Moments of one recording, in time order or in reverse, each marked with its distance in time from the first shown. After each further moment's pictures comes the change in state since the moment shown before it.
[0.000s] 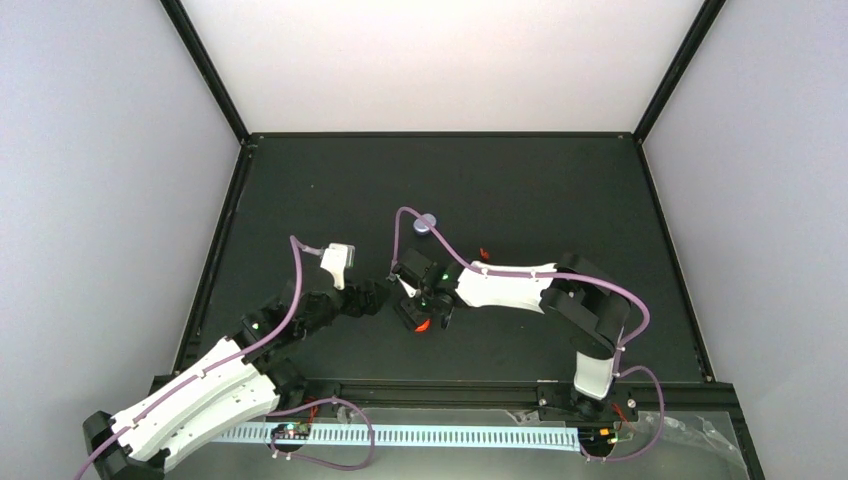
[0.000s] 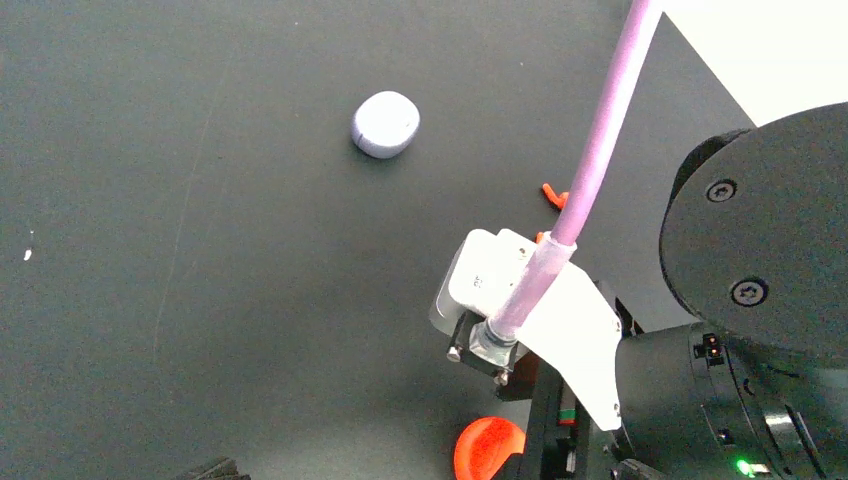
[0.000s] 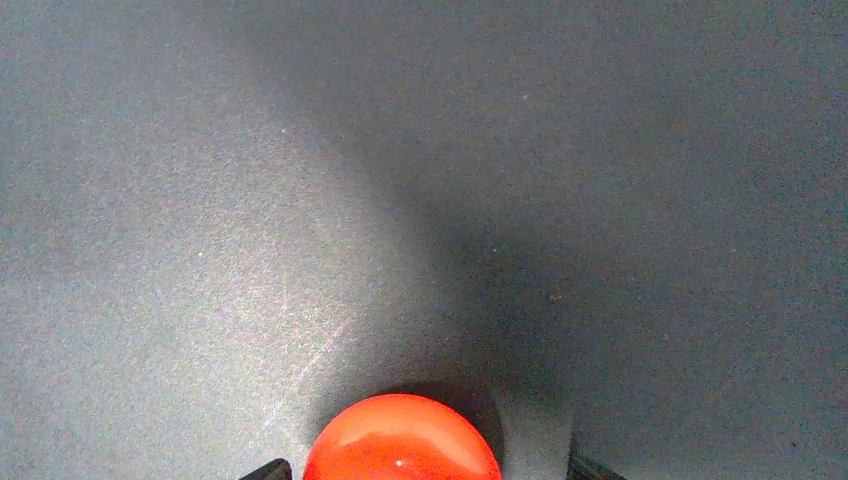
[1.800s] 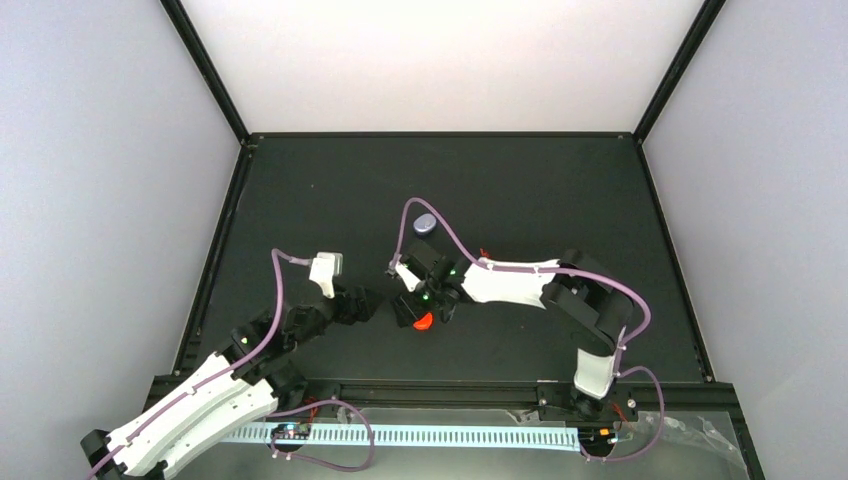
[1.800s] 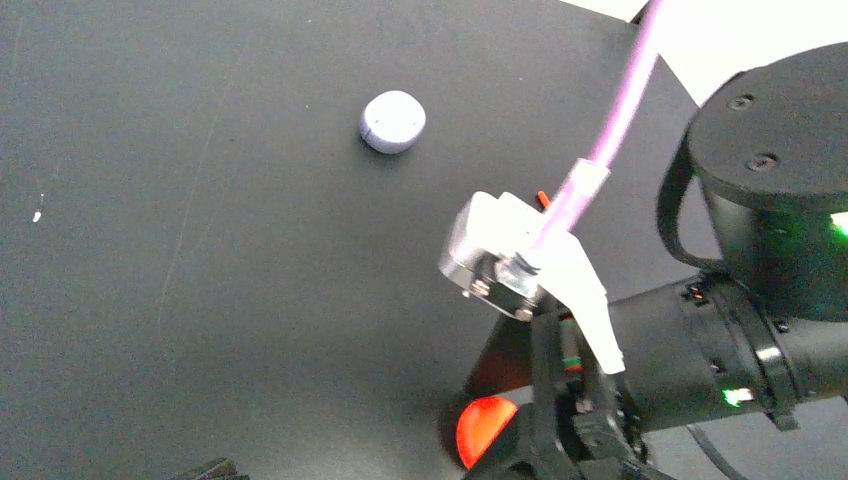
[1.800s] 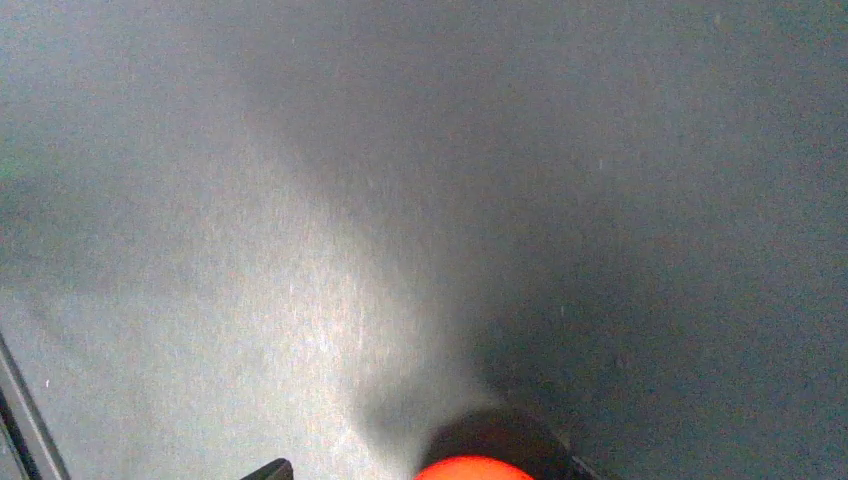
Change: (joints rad) left arm 0.000 -0.143 -0.065 -0.040 -0.006 -0.065; right arm -0.053 0.016 -0.021 0.130 -0.171 -0.011
